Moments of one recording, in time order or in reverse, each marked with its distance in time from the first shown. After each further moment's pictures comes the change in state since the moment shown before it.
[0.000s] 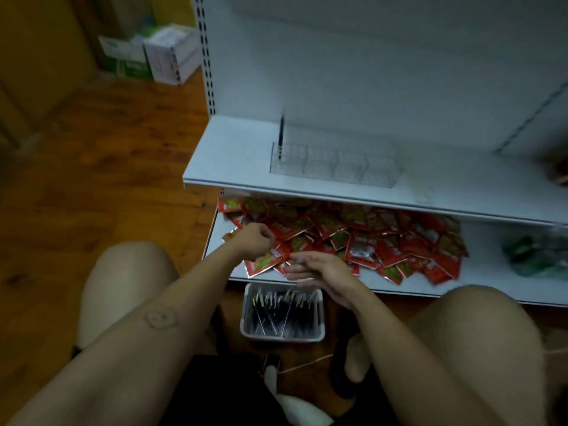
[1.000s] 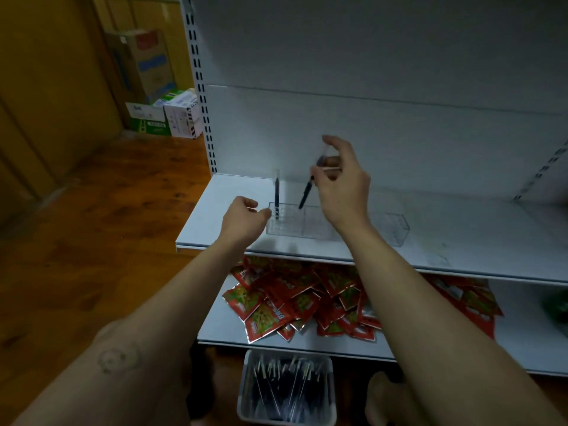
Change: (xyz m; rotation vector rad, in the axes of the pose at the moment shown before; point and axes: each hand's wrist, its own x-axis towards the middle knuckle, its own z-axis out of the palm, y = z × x) left_hand 0.059 0.088 -0.077 -0.327 0.532 0.046; right_hand 0.068 -0.214 -0.017 -0.363 0.650 -0.947
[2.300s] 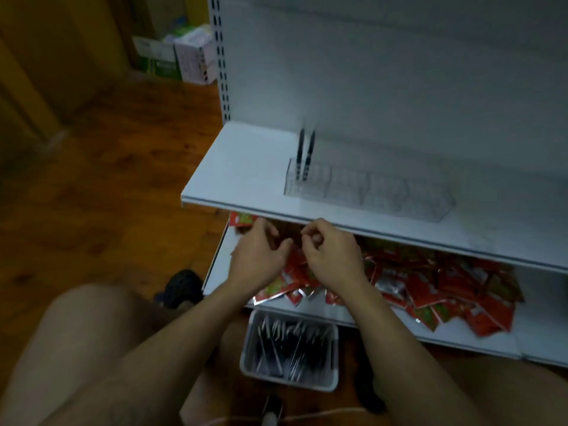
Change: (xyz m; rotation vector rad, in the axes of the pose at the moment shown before) left_hand -0.061 -0.104 0.032 0.227 -0.007 0.082; right_hand -0.129 0.075 0.027 -0.447 -0.455 0.177
